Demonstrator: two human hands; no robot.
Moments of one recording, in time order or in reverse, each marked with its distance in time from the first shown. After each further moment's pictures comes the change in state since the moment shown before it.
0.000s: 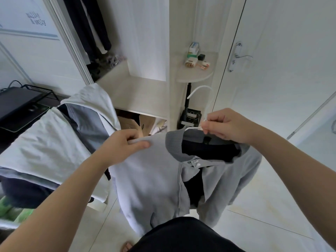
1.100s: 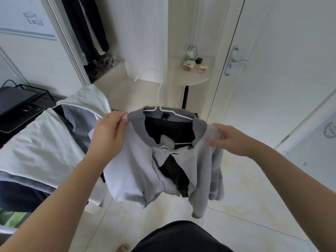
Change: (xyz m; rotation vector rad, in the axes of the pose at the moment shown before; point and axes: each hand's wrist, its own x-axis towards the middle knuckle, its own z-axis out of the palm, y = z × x) left_hand 0.002 0.020 -0.016 0.184 0.488 0.330; right_hand -0.012 0.041 0.000 -0.199 0.056 0.229
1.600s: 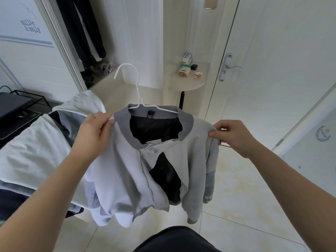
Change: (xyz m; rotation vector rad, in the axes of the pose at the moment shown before) left_hand 0.010 -0.033 -0.013 0.046 -0.014 -0.002; right_hand 0.004 0.009 -0.012 0.397 0.313 -0.028
